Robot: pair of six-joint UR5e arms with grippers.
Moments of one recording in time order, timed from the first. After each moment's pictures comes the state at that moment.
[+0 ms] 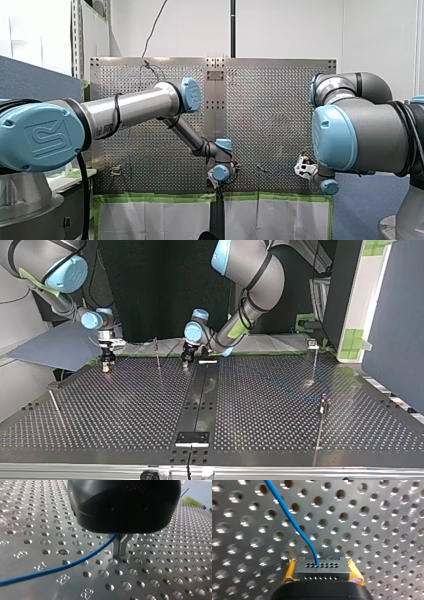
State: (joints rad) left arm -0.58 -2.87 -0.89 -2.60 -1.79 -2.07; right arm 1.57 -0.31 1.19 -1.09 1.19 1.90
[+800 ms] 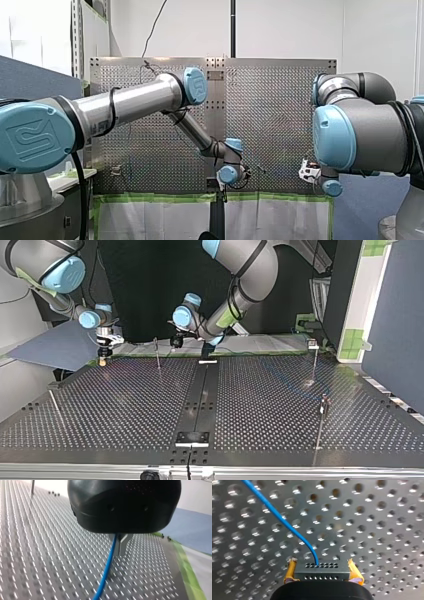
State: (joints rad) left arm -0.68 -2.80 -1.01 -2.62 -1.78 -1.93; right arm 1.55 -0.30 1.21 -0.96 1.29 1.78
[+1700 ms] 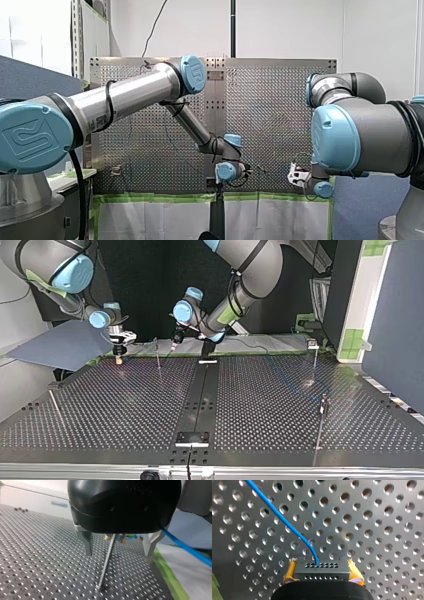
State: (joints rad) left arm -0.70 -2.73 -1.13 -2.62 -1.79 -1.69; right arm 1.61 -0.31 1.24 -0.93 1.21 1.75
